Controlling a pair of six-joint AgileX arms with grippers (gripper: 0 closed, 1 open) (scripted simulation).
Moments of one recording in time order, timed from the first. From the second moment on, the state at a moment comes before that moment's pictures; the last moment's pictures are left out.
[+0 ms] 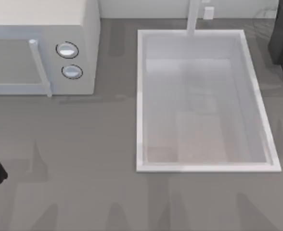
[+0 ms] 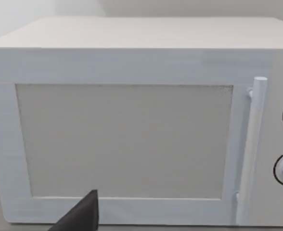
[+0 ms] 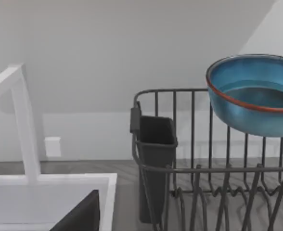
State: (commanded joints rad) left arm 0.00 0.00 0.00 0.00 0.00 0.00; right arm -0.07 0.38 0.21 0.17 -0.06 0.02
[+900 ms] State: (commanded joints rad) left arm 0.00 0.00 0.00 0.00 0.00 0.00; right arm 0.00 0.00 0.00 0.00 0.00 0.00
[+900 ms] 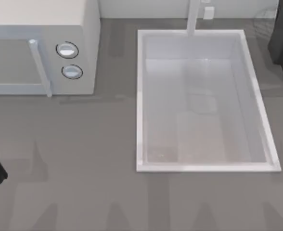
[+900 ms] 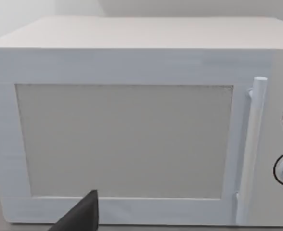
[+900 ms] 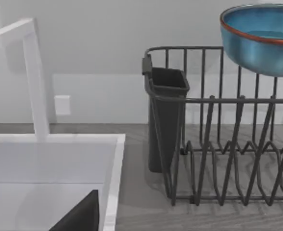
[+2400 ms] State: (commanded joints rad) left arm 0.00 0.00 0.00 0.00 0.00 0.00; right arm -0.03 0.11 0.09 -0.08 0.00 -0.03
